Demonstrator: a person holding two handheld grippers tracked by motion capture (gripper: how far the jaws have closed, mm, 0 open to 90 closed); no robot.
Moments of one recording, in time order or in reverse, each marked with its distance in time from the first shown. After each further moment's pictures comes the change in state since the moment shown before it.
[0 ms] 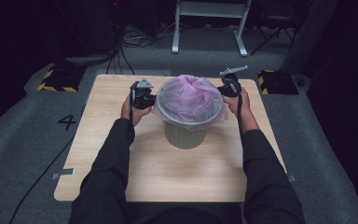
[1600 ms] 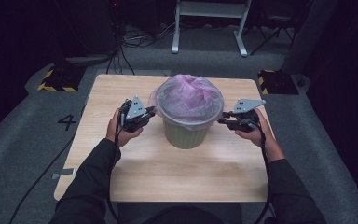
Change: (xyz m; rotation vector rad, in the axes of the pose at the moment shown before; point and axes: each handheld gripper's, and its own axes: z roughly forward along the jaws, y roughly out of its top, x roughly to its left) left arm -0.071 -0.024 -0.081 -0.106 0.101 0.307; right arm 0.084 -0.074 -0.094 -0.075 0.040 -0.440
